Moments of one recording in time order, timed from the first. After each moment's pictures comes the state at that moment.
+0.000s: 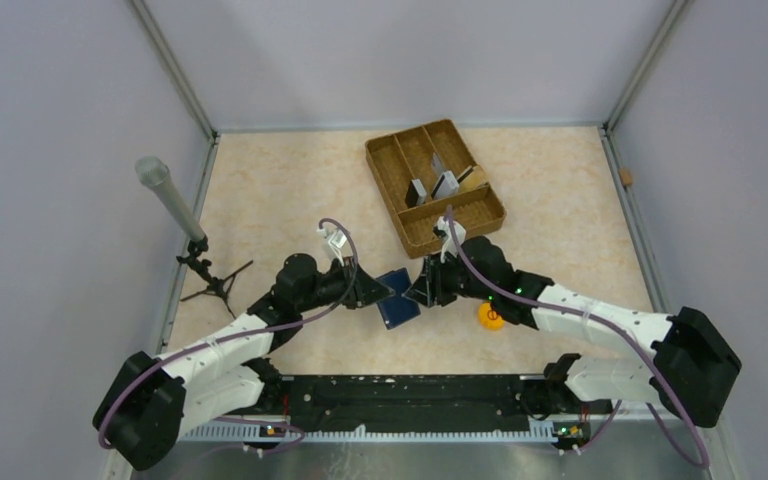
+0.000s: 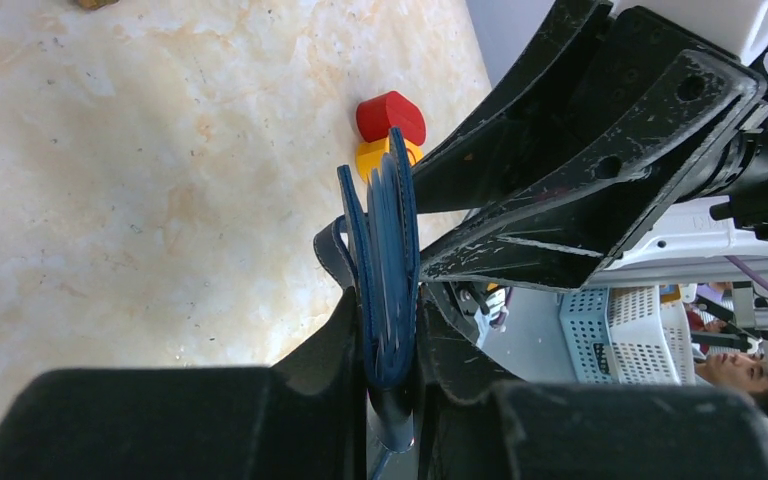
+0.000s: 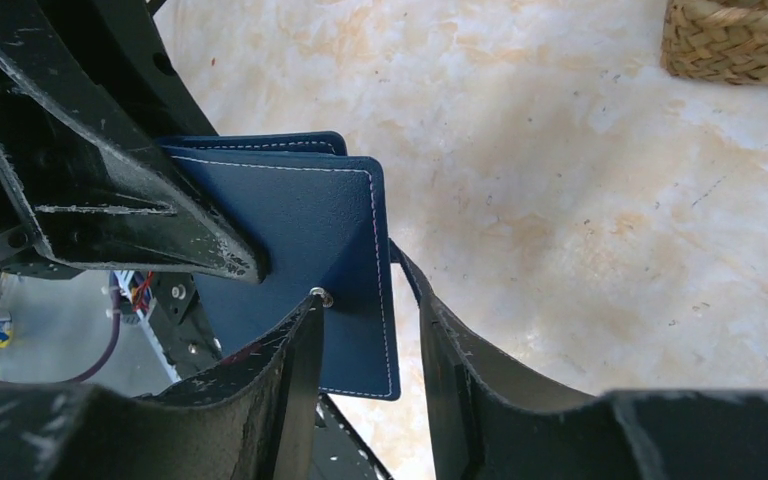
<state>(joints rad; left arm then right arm) -0.61 0.99 0.32 0.40 0.50 -0.90 0.87 1.15 0.63 0.02 -0.17 0.57</state>
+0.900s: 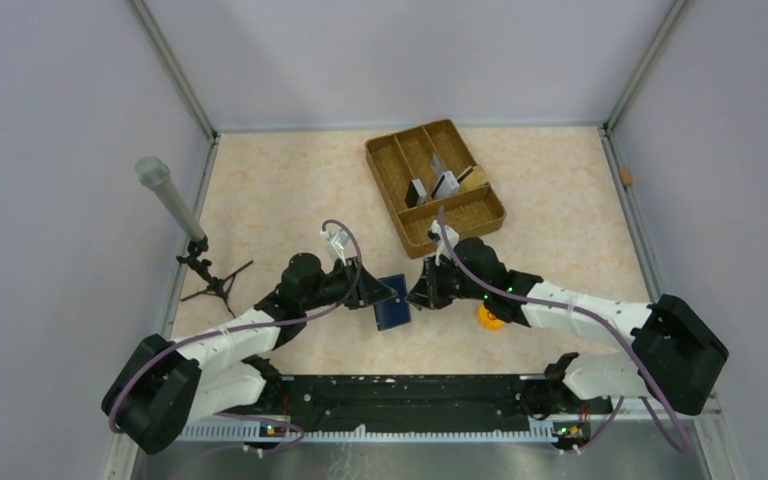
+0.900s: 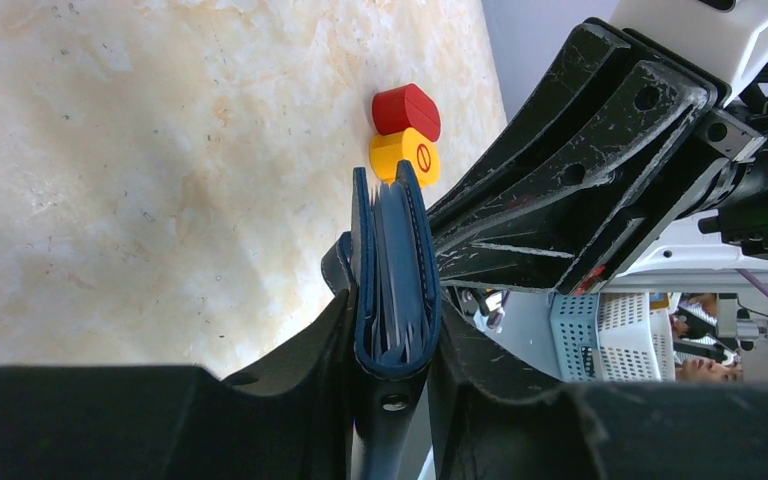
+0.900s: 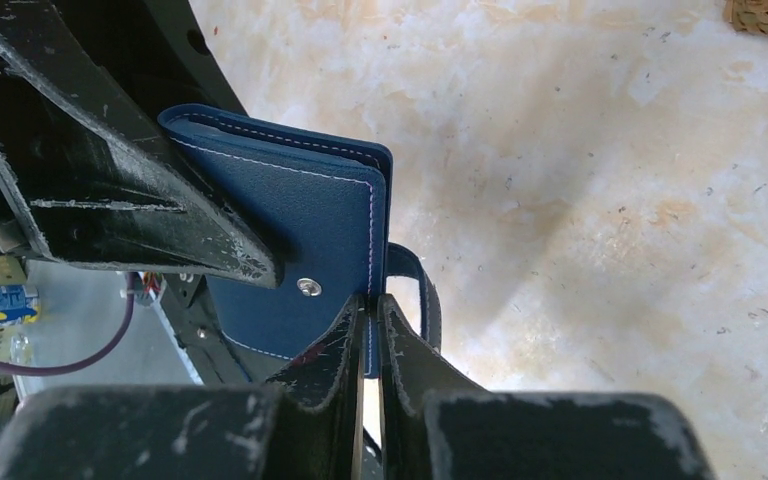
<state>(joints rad) -0.60 1.08 0.30 0.49 0.52 -0.94 0.86 1.24 0.61 0.09 -0.26 0.61</state>
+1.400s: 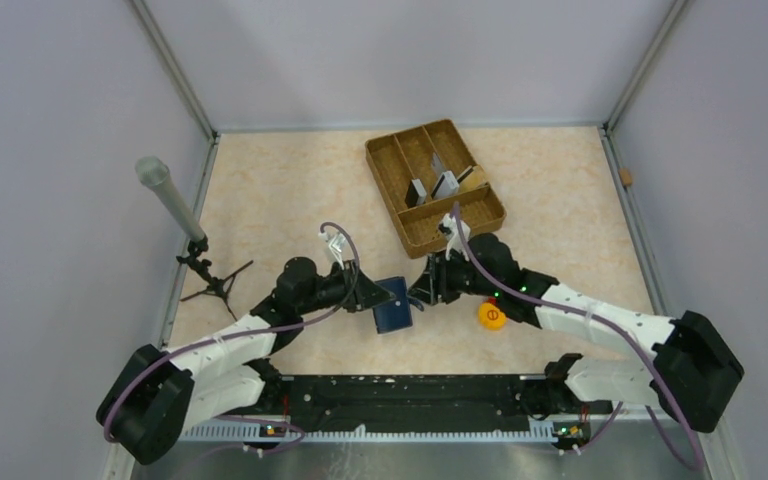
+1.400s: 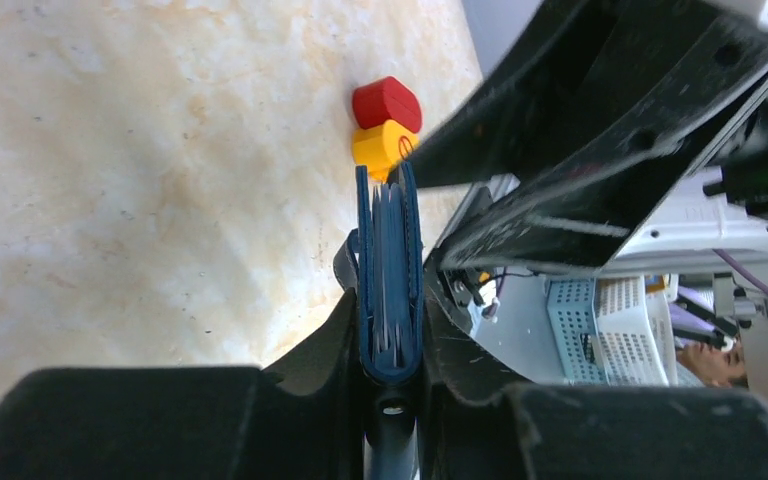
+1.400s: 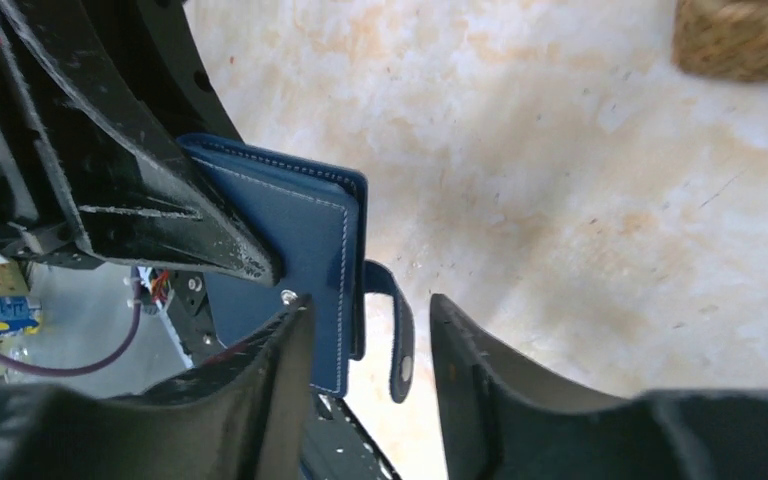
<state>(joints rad) -0.60 1.04 0.28 0.50 0.53 -0.93 0.84 1.18 0.61 0.06 -0.24 0.59</state>
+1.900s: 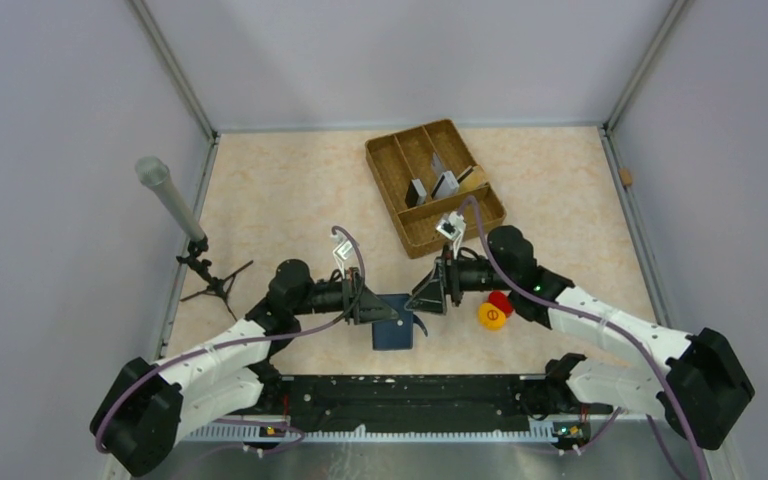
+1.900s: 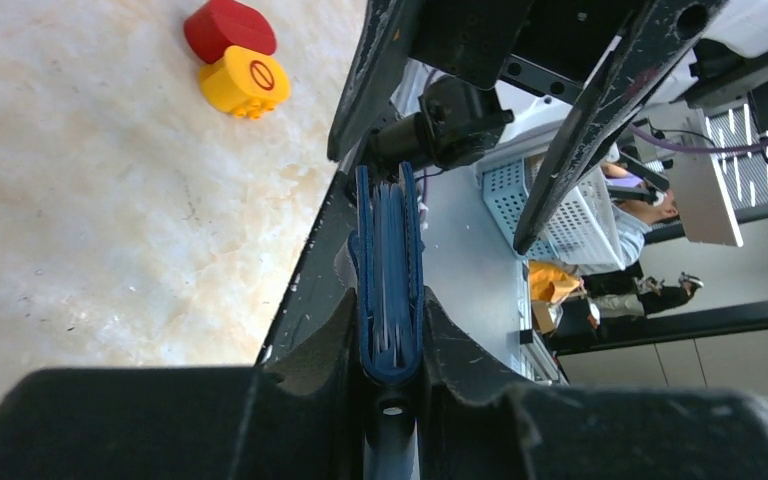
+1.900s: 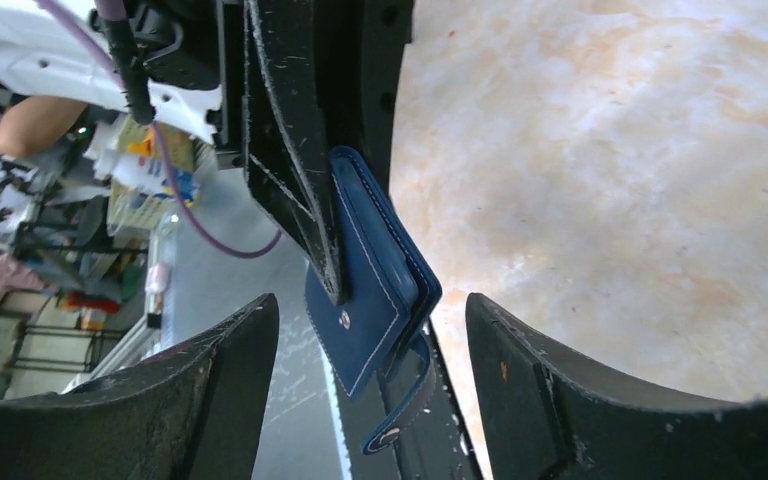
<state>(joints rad) -0.62 0.95 0.28 0.54 0.81 -0.90 0.74 1.06 0.60 0.15 -0.68 0.54</state>
